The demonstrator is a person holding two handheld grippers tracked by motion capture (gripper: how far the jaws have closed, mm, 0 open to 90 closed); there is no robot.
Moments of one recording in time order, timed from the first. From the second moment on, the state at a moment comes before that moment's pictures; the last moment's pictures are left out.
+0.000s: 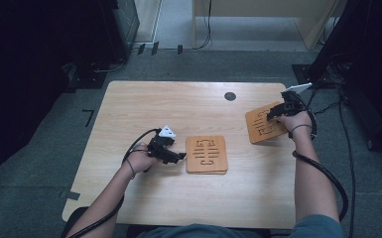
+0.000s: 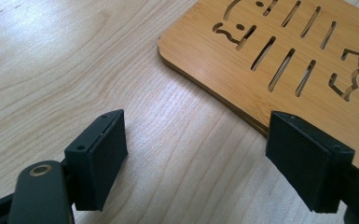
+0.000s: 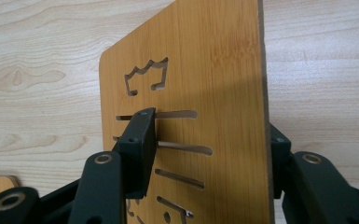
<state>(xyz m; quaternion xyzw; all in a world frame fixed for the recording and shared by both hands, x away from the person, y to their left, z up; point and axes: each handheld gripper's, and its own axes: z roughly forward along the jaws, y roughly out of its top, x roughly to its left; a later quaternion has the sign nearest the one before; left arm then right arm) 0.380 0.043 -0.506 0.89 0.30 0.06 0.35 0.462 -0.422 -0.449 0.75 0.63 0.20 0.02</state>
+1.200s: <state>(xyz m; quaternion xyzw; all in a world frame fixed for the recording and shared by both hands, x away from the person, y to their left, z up) 0.379 0.041 -0.508 0.88 0.29 0.06 0.36 0.463 -0.431 -0.485 0.75 0.62 0.23 0.01</state>
